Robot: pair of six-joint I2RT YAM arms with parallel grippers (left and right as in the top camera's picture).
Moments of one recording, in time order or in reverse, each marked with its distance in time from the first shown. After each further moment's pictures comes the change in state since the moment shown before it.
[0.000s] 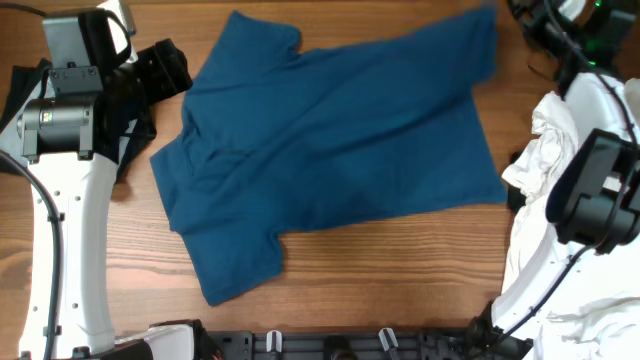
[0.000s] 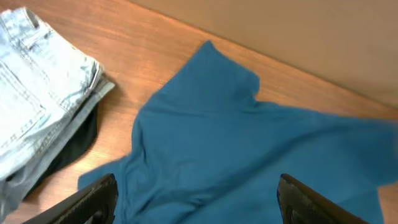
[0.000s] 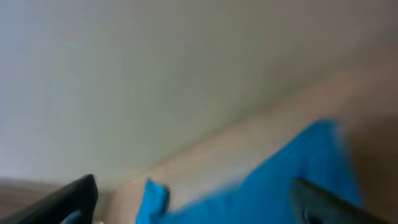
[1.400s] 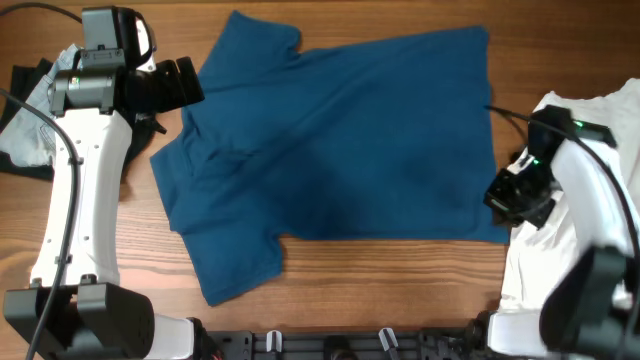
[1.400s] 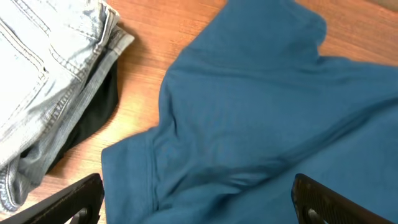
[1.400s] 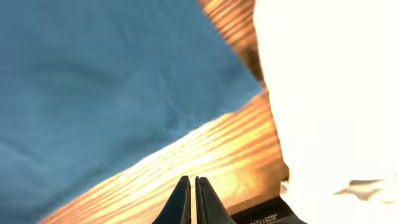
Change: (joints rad) left arm 0.000 0.172 0.000 -0.073 -0.072 0.072; right arm 0.116 -0.637 -0.568 -1.308 0.795 -0.240
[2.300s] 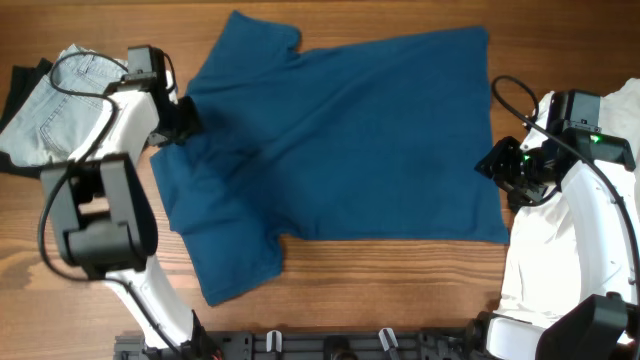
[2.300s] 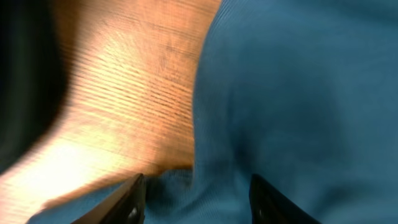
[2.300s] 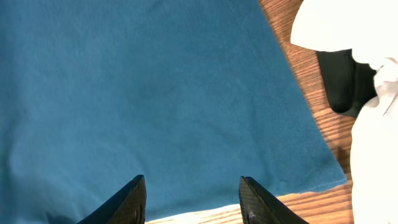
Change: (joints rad) left arm 0.065 0.434 -0.163 0.293 0.005 0.004; right arm 0.000 -0.117 0.000 0.273 -0.219 -0.106
